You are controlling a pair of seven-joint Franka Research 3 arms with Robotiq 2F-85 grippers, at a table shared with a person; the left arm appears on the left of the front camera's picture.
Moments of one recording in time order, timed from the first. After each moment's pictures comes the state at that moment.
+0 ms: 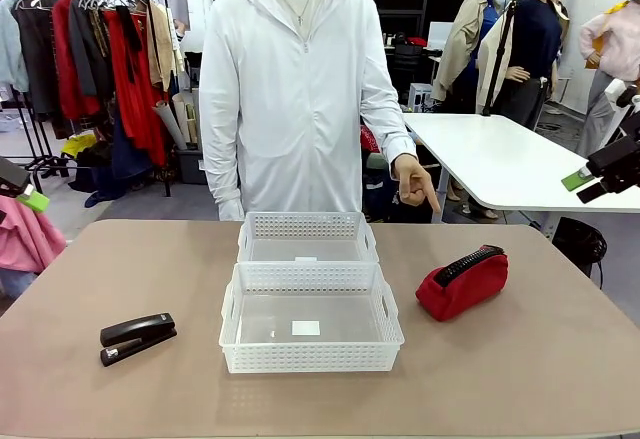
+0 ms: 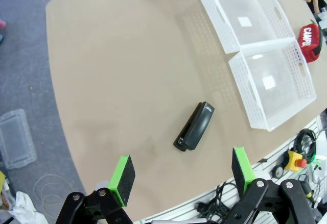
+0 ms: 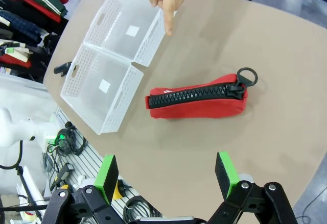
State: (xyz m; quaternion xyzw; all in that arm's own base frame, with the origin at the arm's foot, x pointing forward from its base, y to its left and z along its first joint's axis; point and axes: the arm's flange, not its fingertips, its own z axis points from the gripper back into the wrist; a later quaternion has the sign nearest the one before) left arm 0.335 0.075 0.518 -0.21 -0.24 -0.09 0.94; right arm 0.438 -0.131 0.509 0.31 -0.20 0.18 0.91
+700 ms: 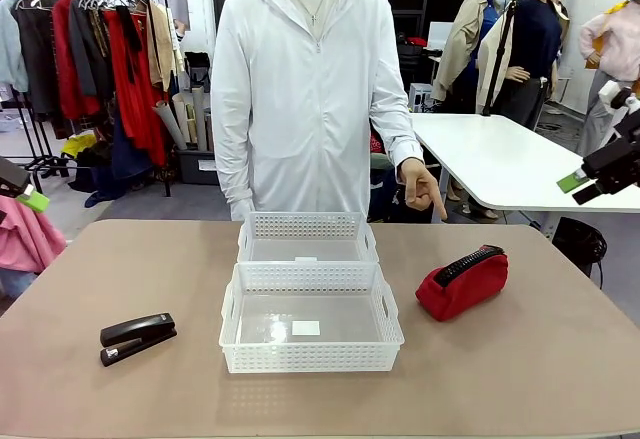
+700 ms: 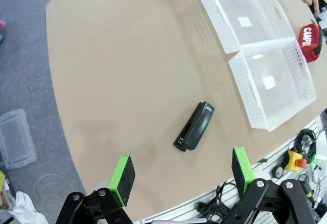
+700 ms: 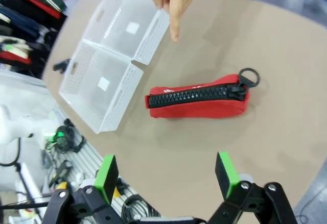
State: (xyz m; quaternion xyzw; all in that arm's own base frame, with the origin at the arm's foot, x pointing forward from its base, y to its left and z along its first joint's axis) left arm 0.335 0.075 0.518 -0.21 -0.24 -0.09 0.94; right arm 0.447 -0.120 0.504 0.31 -0.19 0.20 0.91
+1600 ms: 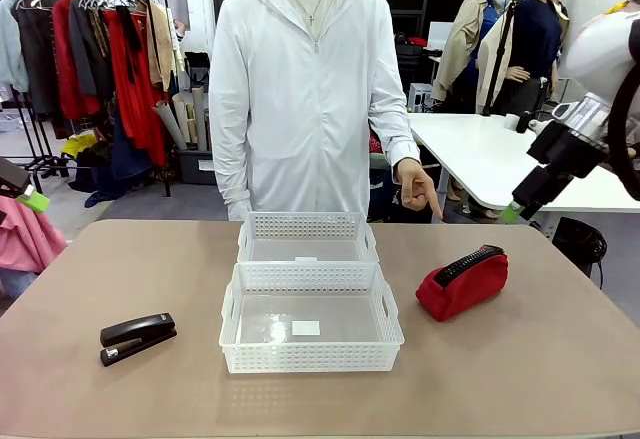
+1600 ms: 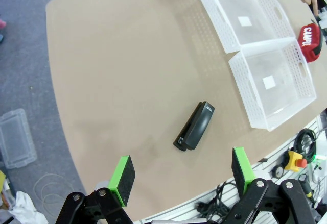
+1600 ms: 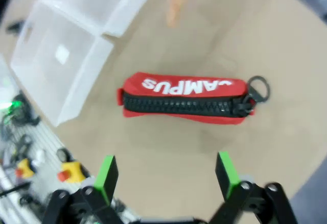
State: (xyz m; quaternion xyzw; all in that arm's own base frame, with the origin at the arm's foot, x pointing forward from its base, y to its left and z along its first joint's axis) left arm 0.335 0.074 0.518 -0.21 -0.24 -0.09 0.94; right arm 0.497 -0.027 0.471 0.18 -0.10 0.26 0.94
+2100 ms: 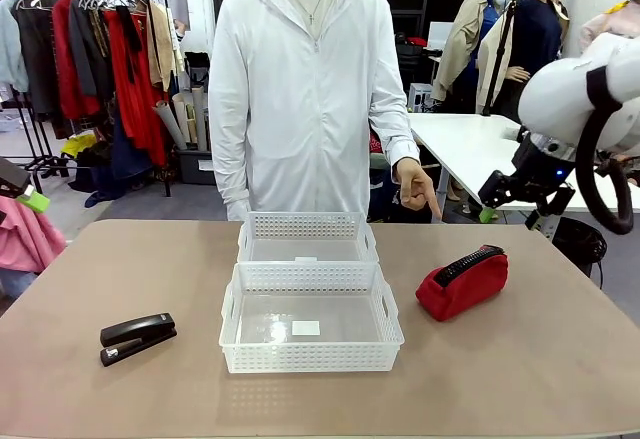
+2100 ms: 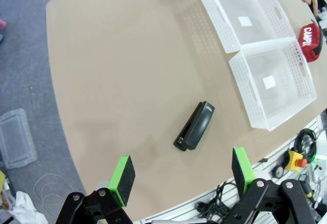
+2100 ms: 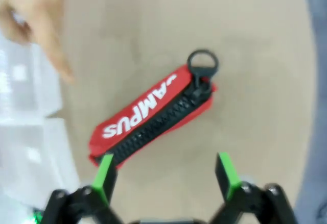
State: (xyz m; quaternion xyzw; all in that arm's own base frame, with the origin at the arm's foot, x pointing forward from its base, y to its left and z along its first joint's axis) left arm 0.335 0.074 0.518 -0.21 -0.24 -0.09 0.94; right arm 0.503 0.012 0.450 0.07 -0.10 -0.07 0.99
